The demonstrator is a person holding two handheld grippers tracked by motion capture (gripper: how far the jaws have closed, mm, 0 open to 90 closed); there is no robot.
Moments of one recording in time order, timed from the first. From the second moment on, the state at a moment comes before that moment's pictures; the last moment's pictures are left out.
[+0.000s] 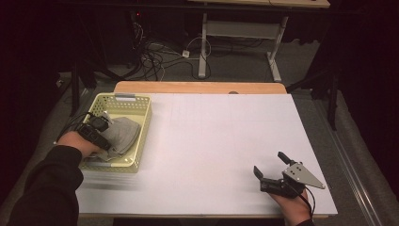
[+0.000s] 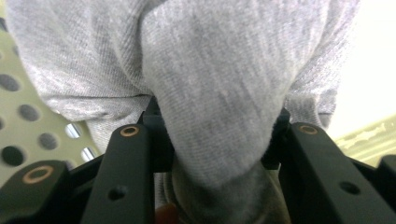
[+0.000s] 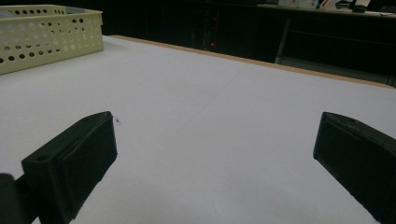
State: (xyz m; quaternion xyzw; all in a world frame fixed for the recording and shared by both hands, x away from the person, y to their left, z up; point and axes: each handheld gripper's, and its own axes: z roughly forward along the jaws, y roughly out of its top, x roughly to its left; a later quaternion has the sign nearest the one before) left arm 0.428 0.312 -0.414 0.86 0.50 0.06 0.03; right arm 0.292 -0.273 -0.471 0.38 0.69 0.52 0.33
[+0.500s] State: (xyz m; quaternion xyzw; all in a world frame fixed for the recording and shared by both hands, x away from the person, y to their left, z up) left arm 0.429 0.315 -0.384 0.85 0.53 0.02 0.04; right arm 0.292 -0.274 -0.471 0.38 0.69 0.52 0.34
